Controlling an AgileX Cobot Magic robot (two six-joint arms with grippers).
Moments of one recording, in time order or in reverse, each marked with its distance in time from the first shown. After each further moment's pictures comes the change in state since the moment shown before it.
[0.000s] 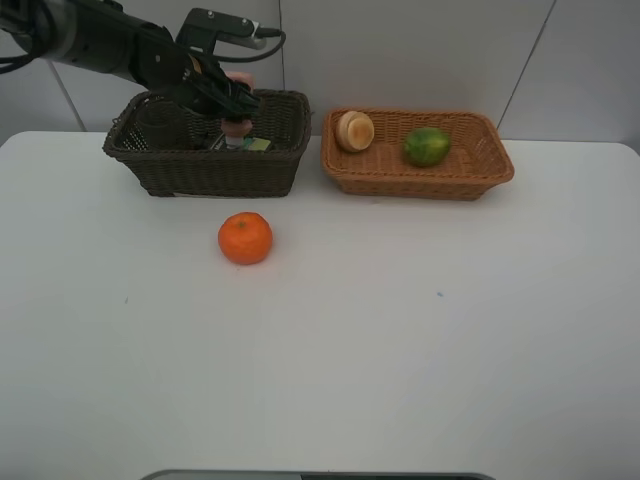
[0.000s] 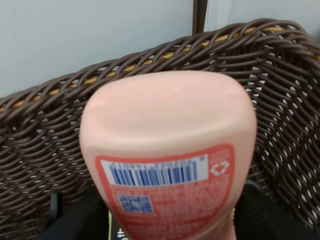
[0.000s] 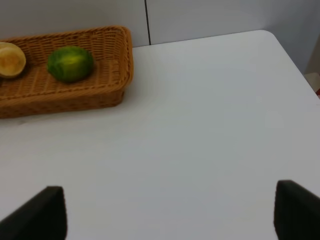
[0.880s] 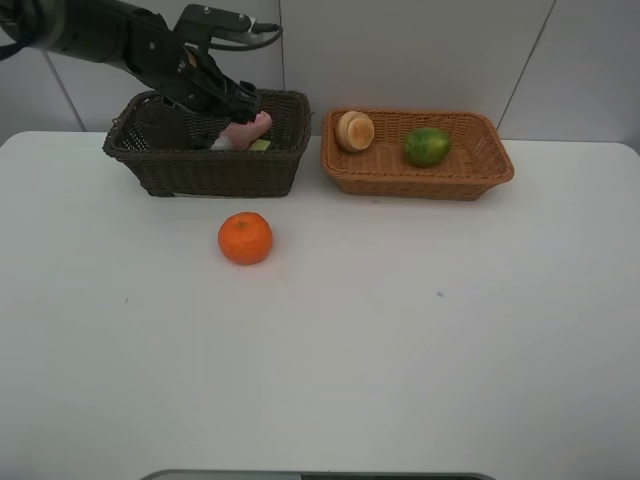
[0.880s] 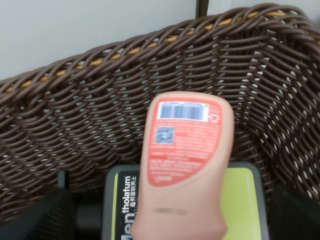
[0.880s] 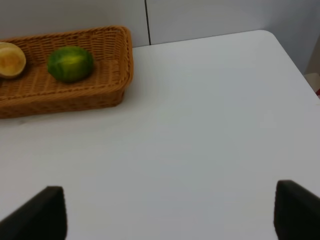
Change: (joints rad) left arm 0.000 -0.033 0.000 -0.011 0.084 0.000; right arm 0.000 0.000 0.000 0.000 0.000 0.000
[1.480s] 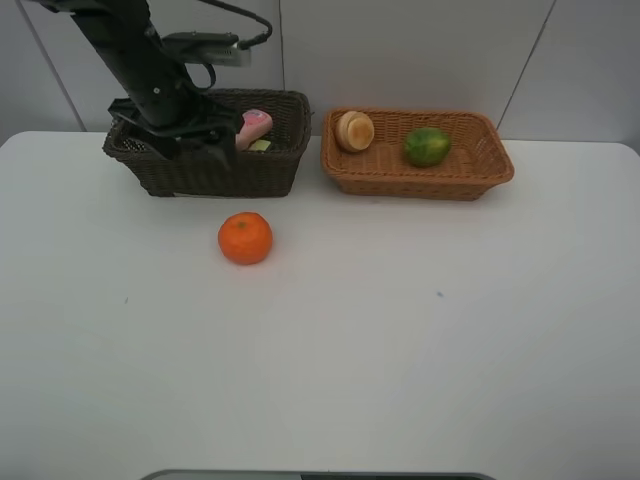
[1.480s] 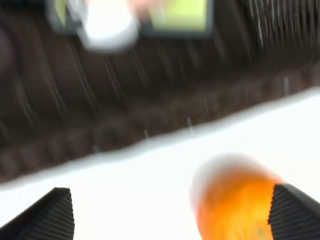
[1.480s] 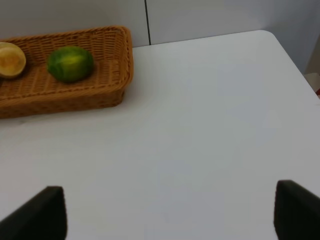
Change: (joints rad) left arm -0.001 -0.133 -0.005 -0.249 0.683 0.122; right arm 0.000 0.000 0.000 0.000 0.000 0.000
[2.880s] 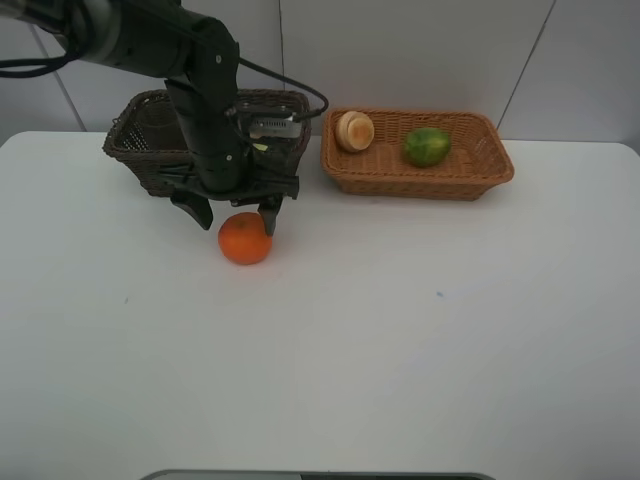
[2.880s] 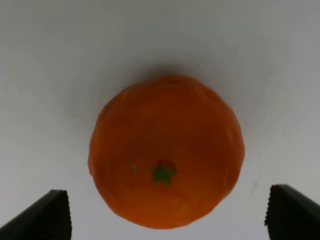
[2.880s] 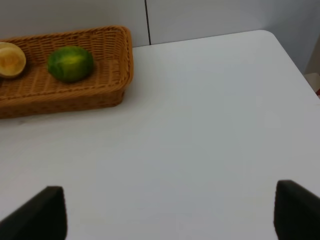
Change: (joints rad) left arm -0.221 0.091 0.053 0.142 0.015 -0.450; right arm 0.000 0.000 0.000 0.000 0.000 0.000
